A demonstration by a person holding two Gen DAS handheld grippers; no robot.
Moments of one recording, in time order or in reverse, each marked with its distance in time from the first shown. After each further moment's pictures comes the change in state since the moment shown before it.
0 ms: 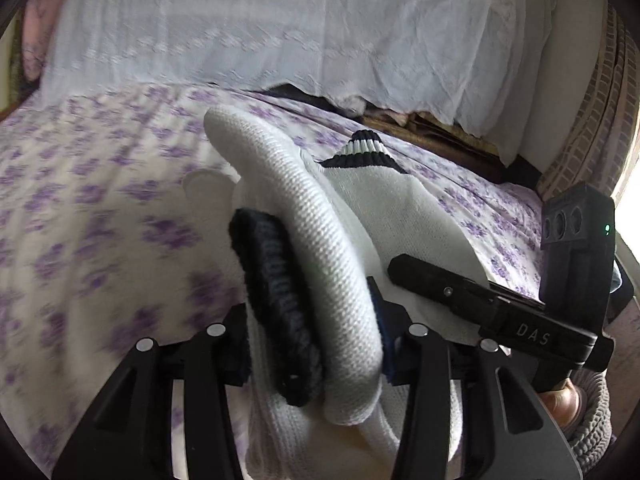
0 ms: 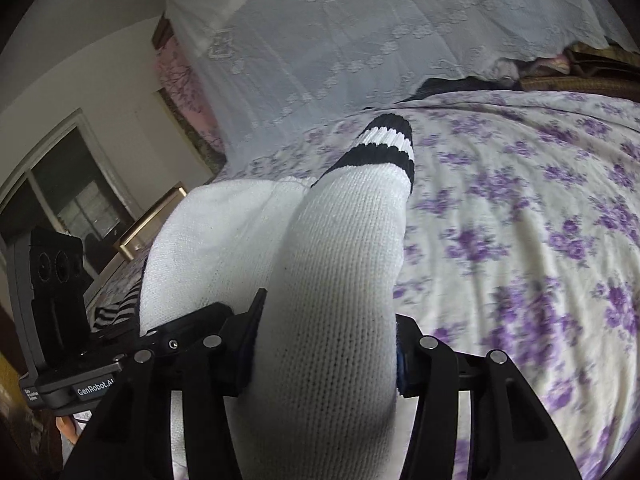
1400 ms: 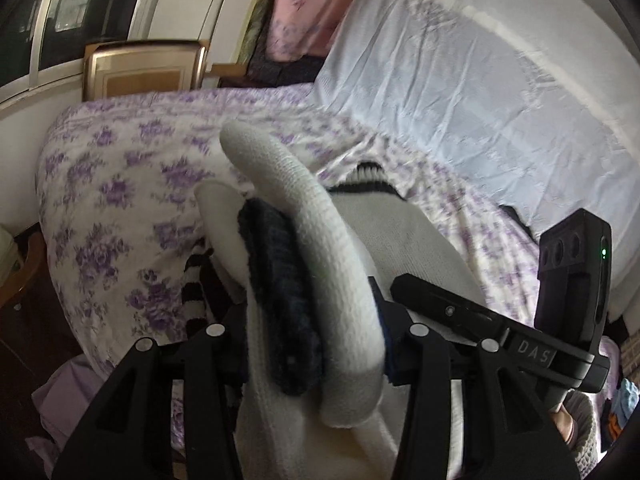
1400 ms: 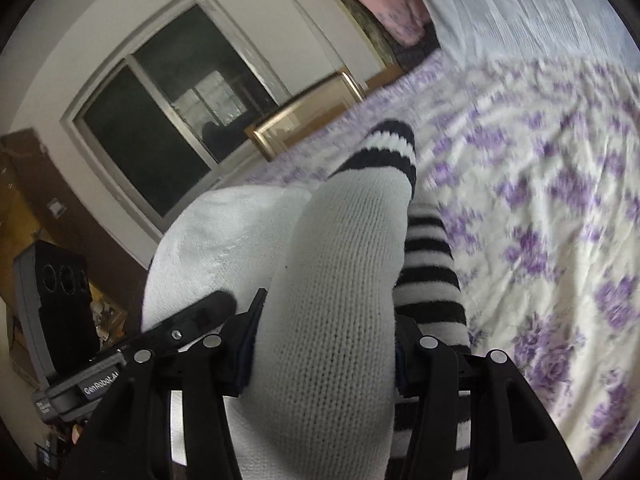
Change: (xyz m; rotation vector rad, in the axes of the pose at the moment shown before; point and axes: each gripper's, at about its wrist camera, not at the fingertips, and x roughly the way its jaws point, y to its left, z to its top) left arm -0.256 0.325 -0.062 -0.482 -0.173 0.476; right arm 0.229 0.374 -0.036 -0.219 0.368 0.449
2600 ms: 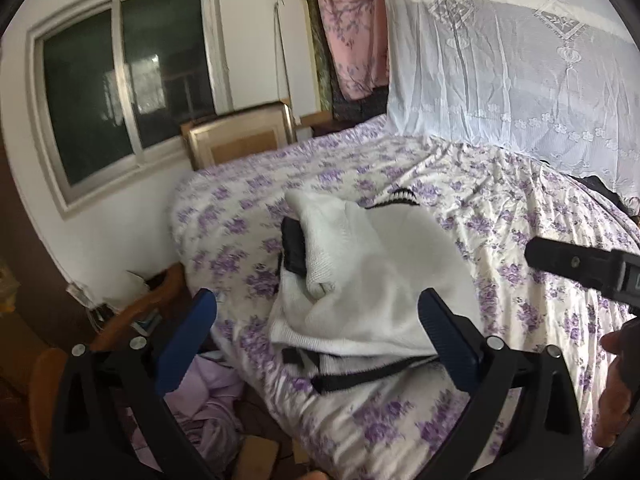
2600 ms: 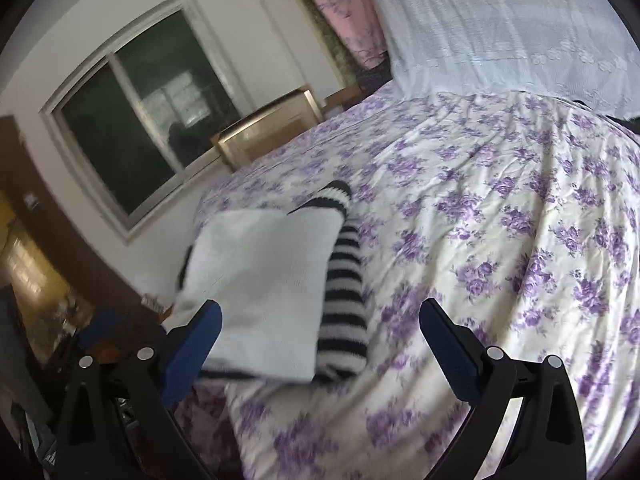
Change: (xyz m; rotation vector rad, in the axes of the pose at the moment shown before) left arm -0.111 -0.124 -0.056 0.155 -0.154 0.533; right arm -0.132 0.008 -0.010 -0.075 -0.032 -0.184
